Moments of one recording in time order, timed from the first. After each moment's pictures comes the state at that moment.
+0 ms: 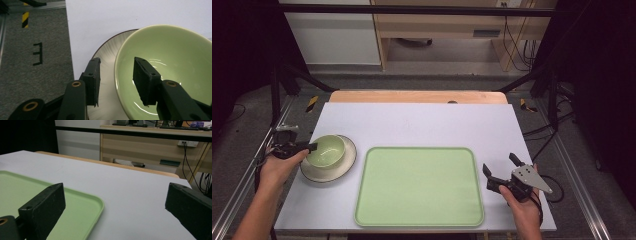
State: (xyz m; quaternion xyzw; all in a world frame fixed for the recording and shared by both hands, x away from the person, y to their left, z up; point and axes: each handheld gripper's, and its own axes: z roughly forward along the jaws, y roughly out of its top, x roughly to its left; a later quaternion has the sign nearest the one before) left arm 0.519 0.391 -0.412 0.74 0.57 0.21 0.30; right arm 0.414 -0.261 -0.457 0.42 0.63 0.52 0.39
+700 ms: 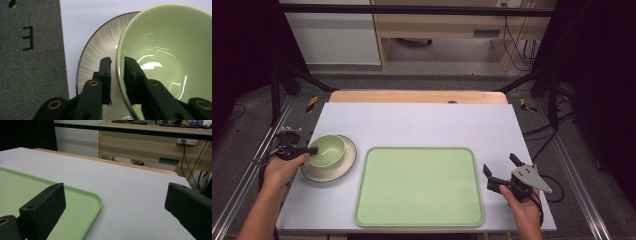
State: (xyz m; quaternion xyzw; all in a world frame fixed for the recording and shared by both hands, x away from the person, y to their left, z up) left arm 0.526 0.391 -0.429 0.74 0.60 0.15 0.28; right arm 0.414 -0.262 -0.458 0.43 0.64 0.51 0.39
